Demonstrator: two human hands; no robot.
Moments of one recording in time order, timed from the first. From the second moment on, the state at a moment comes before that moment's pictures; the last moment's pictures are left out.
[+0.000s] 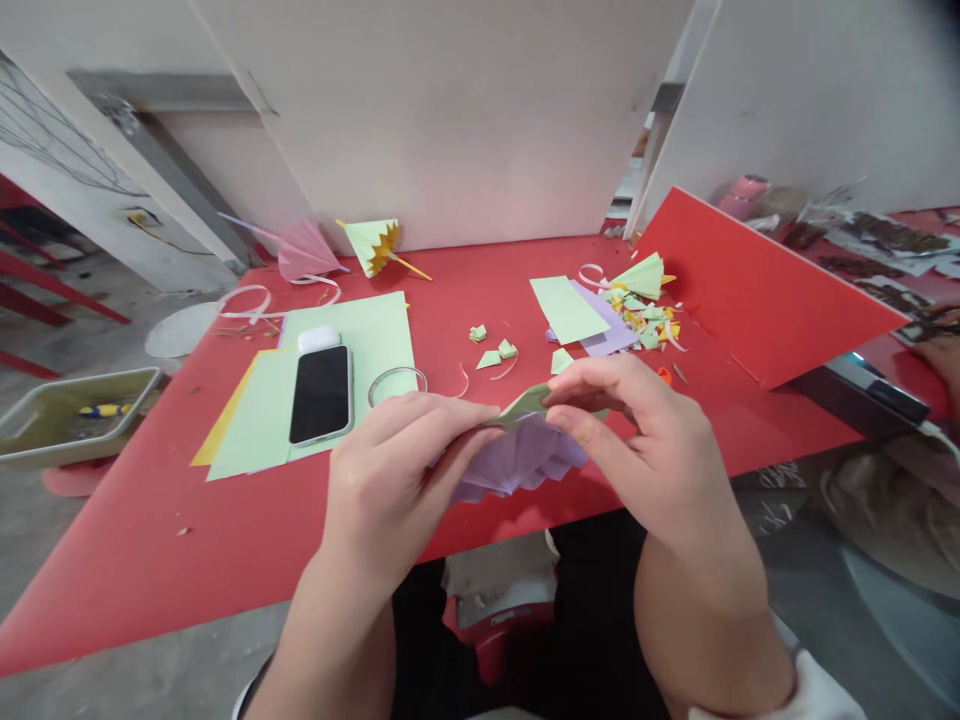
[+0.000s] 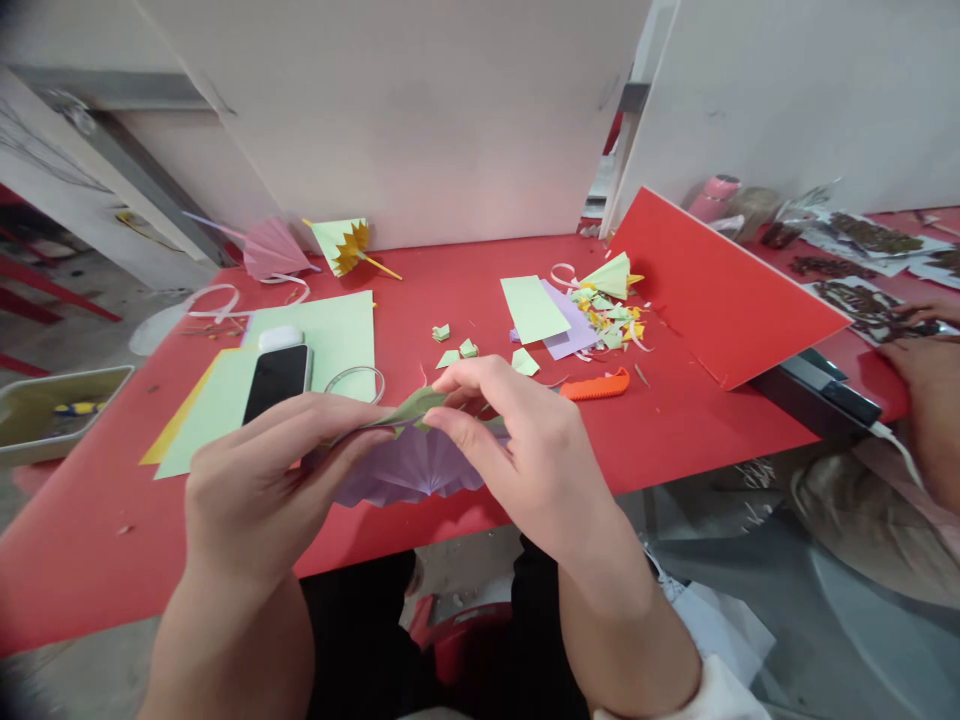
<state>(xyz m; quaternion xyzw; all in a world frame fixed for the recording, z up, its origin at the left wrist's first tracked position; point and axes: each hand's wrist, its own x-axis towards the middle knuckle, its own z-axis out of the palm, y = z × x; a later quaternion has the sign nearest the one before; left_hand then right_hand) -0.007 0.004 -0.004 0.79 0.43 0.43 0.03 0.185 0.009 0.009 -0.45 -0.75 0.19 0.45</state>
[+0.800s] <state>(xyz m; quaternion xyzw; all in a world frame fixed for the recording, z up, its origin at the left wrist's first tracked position) -0.008 0.003 -0.004 0.76 0.48 0.44 0.01 0.182 0.013 0.002 -0.46 -0.80 0.08 0.39</state>
